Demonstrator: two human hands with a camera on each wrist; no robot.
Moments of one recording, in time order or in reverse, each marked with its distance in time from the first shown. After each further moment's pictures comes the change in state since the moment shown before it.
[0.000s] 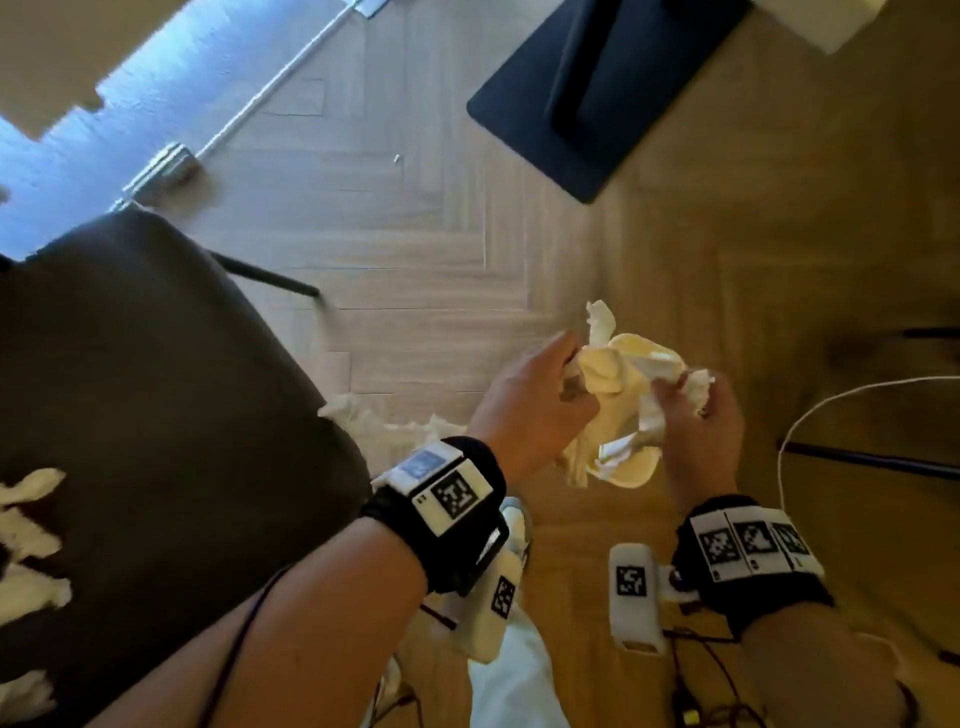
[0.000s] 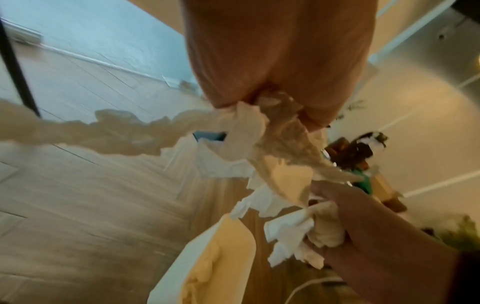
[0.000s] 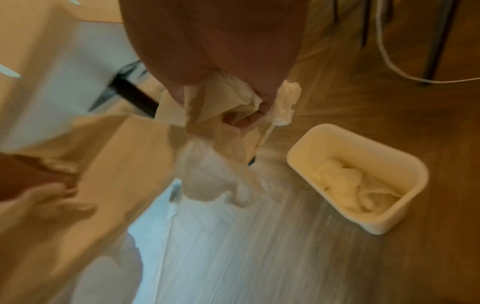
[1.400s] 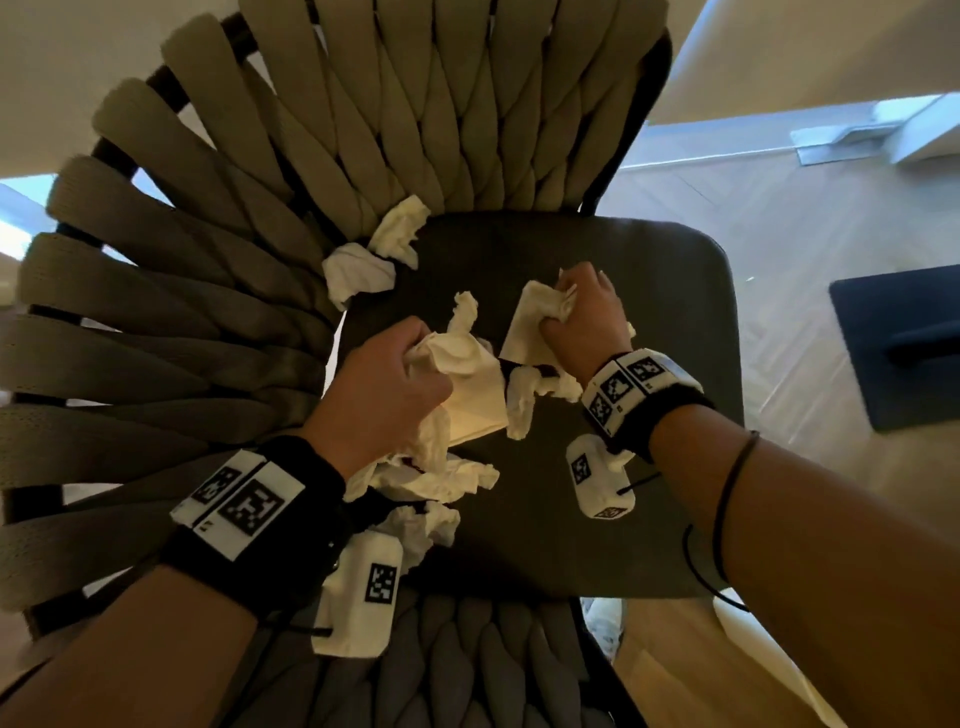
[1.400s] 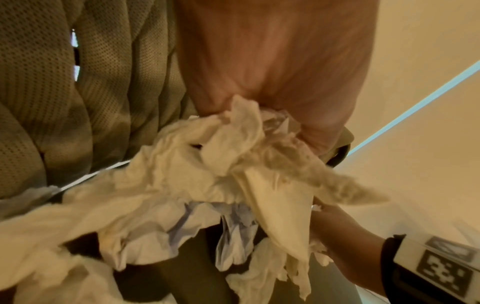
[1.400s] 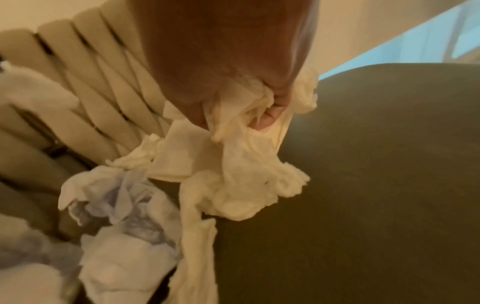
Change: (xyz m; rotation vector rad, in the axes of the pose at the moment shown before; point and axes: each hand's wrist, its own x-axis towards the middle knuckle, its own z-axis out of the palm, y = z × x) left_hand -0.348 -0.274 -0.355 -0.197 0.778 -0.398; right_hand -0.287 -0.073 0.499 -0.848 -0.905 -0.698
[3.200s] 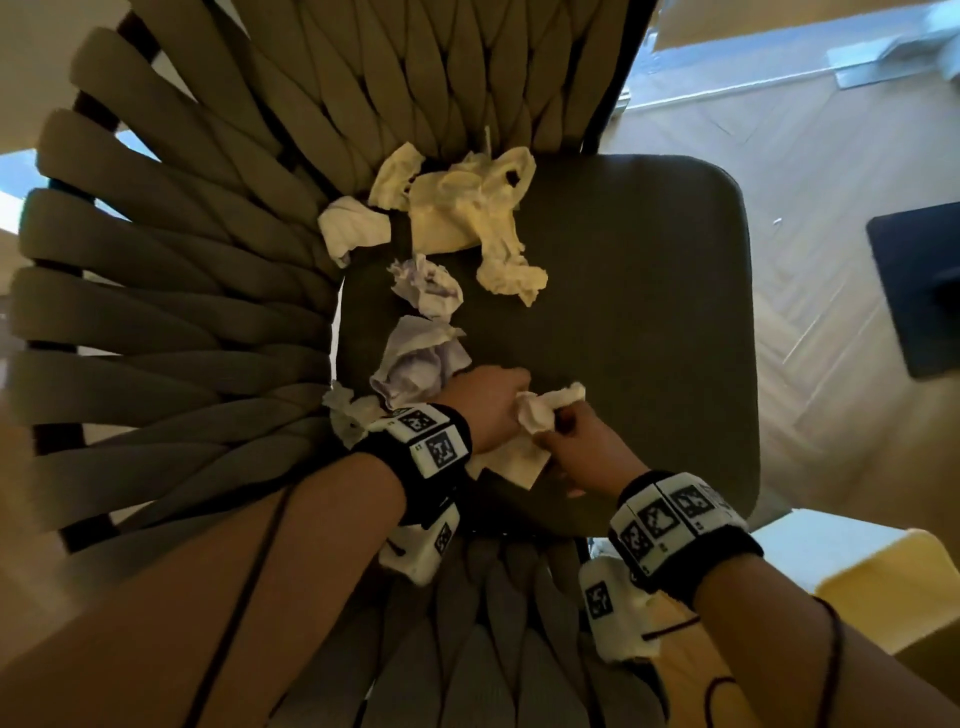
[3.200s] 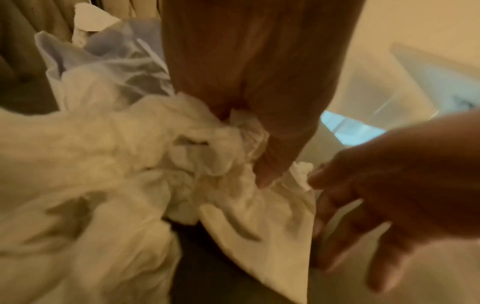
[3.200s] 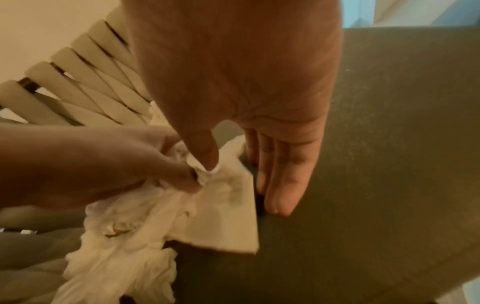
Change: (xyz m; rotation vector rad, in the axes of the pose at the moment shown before) left_hand 0.006 -0.020 0.107 0.604 -0.542 0.054; right_hand -0.141 0.058 0.021 0.185 -0.551 0.461
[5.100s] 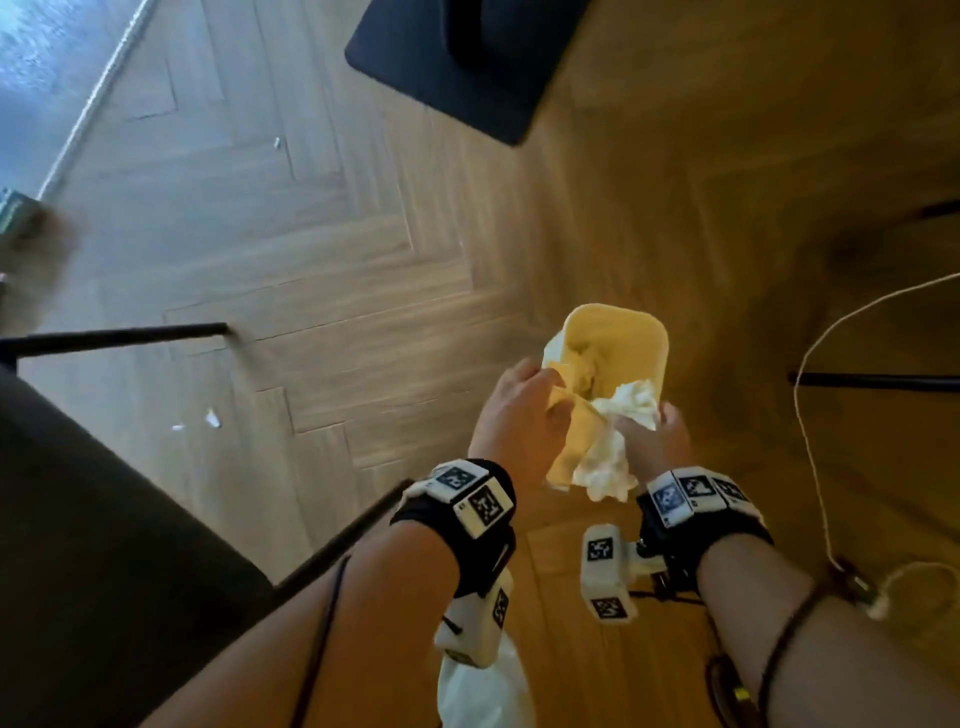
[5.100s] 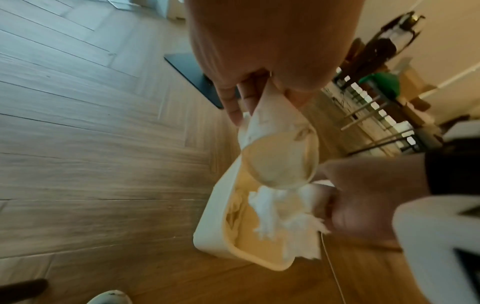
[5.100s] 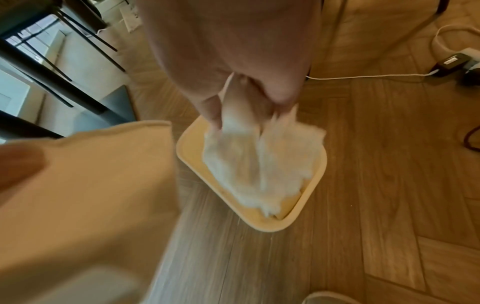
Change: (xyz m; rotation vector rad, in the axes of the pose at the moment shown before) left_hand 0.187 0.447 0.340 0.073 -0.134 0.547; right_hand -0.006 0.536 -0.217 1.234 0.861 0.649
